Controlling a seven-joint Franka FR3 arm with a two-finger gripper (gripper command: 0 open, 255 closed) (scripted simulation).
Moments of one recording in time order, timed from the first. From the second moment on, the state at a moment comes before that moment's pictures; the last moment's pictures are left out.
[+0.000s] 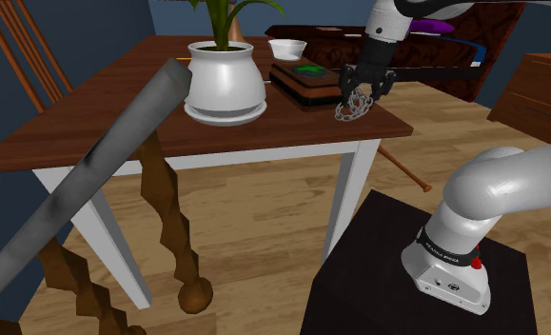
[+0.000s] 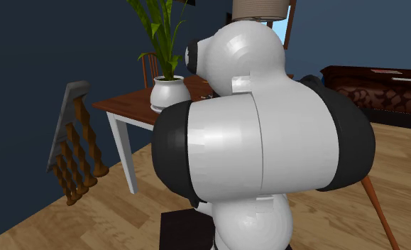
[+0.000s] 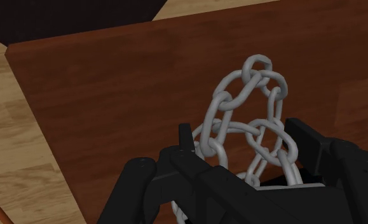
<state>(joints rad) -0.32 -0.82 0.12 -2.46 0.15 1.75 0.58</state>
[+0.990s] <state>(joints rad) -0.32 -0.79 0.11 -2.32 0.14 1.64 0.58</state>
